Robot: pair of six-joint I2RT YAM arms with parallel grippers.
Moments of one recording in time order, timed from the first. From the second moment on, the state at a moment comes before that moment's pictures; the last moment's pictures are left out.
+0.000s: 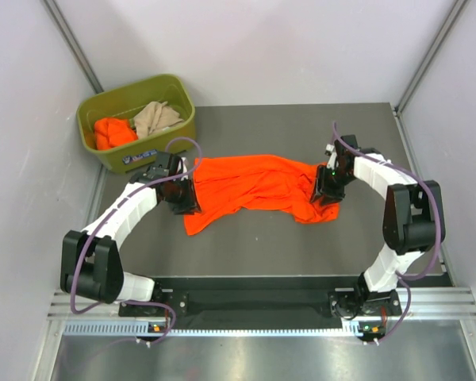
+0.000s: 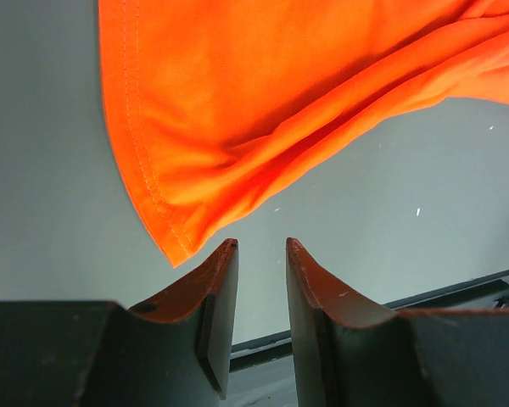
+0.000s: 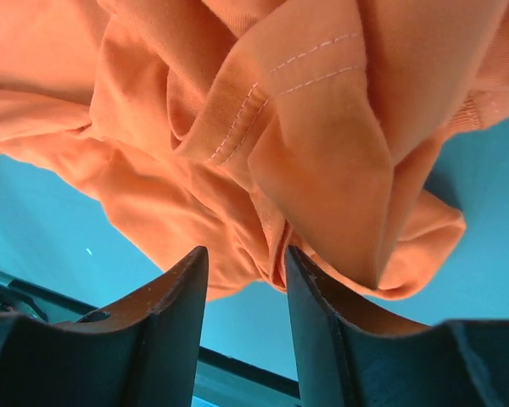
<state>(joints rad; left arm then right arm) -0.24 1.38 0.96 -0.70 0.22 -0.42 0.14 1.73 1.16 -0.75 -0.33 0.30</state>
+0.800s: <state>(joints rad) -0.24 1.39 0.96 -0.69 0.24 -0.44 0.17 1.70 1.12 -0.74 -0.26 0.25</state>
